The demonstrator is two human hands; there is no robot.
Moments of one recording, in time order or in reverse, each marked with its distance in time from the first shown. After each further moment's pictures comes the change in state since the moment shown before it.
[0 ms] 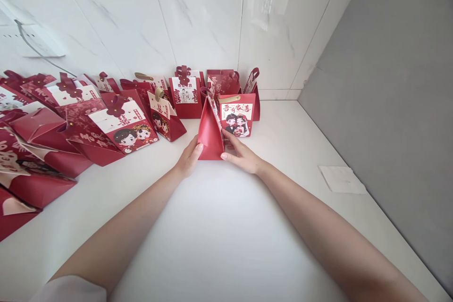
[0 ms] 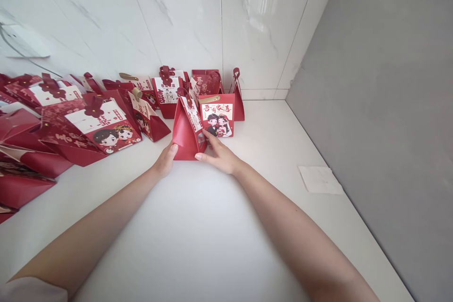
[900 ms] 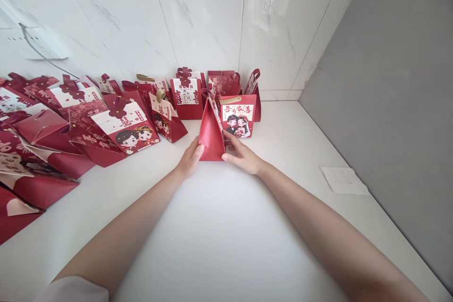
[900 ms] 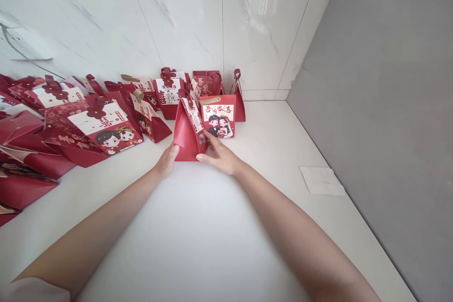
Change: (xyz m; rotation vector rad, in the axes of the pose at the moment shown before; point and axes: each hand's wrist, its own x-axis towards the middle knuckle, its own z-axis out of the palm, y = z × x) left_hand 0.000 0.001 0.000 0.013 0.008 0.011; right_hand 0.001 0.003 0.001 -0.002 -0.006 -0.001
